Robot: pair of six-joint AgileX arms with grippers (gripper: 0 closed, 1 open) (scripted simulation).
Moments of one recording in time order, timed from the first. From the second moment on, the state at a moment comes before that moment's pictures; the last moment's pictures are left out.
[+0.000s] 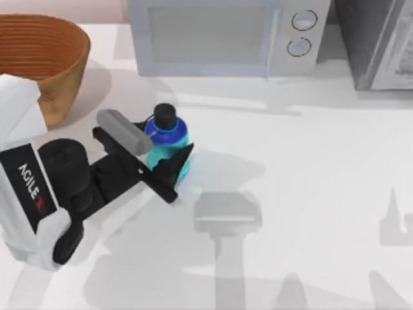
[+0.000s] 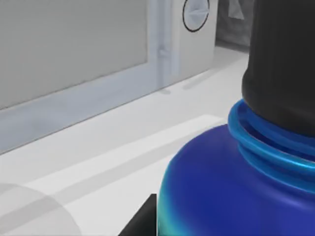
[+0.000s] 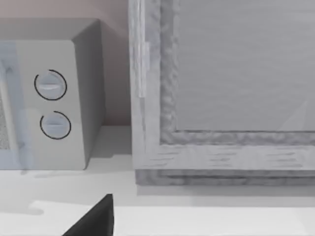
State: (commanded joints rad) left arm -0.34 2.25 0.60 1.53 0.49 0.06; right arm 0.00 0.00 0.00 0.00 0.00 0.00
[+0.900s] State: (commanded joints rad) left arm -0.30 2.17 0.74 1.40 0.56 0.07; right arm 0.00 0.00 0.00 0.00 0.00 0.00
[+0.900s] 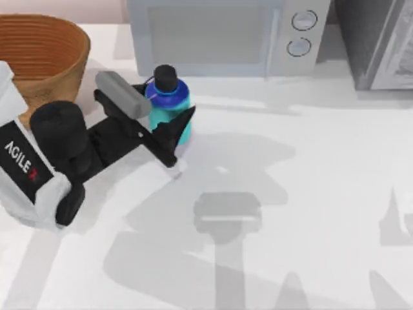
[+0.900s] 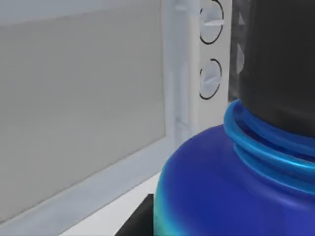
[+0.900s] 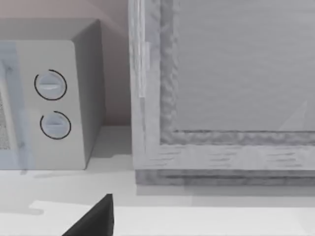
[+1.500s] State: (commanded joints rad) left arm 0.07 1.95 1.22 0.76 0.94 0.13; right arm 0.00 0.00 0.00 0.00 0.00 0.00
